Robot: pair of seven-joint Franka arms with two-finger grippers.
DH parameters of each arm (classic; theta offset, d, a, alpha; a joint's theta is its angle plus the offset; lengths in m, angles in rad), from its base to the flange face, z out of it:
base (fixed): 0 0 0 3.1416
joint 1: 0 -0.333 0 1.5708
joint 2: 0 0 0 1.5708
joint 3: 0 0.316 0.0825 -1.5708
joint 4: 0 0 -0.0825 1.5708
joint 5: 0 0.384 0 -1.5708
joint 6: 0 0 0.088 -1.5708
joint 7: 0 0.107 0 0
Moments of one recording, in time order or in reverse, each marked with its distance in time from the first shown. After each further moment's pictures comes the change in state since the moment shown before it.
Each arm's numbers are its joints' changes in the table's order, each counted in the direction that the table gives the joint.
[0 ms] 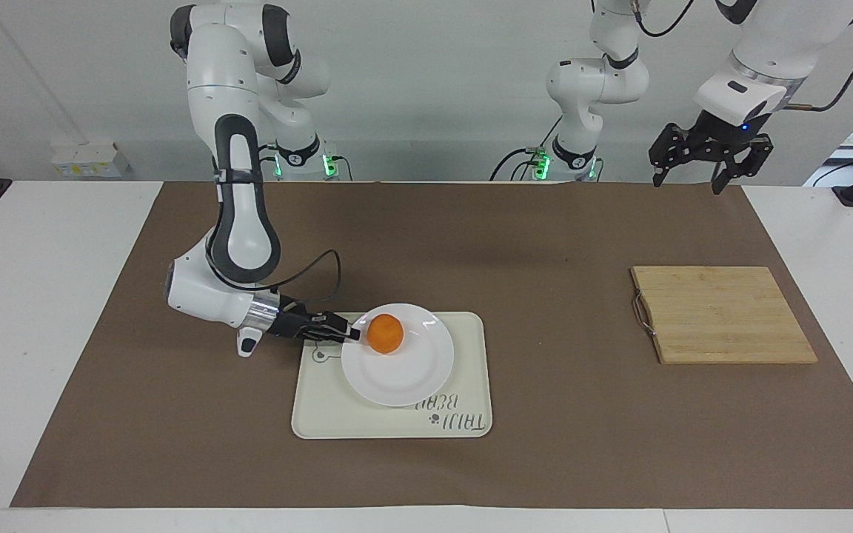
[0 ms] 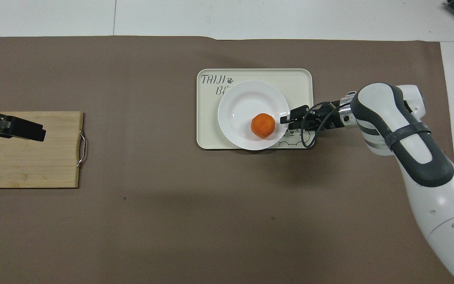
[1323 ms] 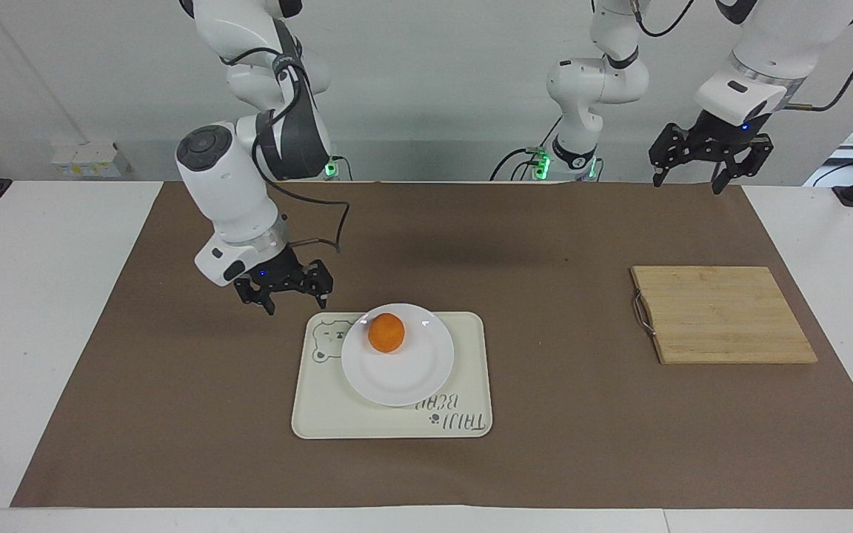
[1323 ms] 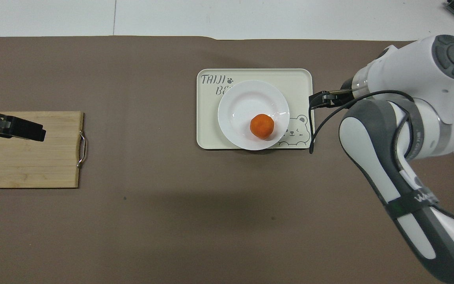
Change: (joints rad) left arm 0.000 0.000 0.000 0.000 0.000 0.000 0.000; right arm -0.114 -0.300 -0.008 -0.102 -0.910 0.020 0.452
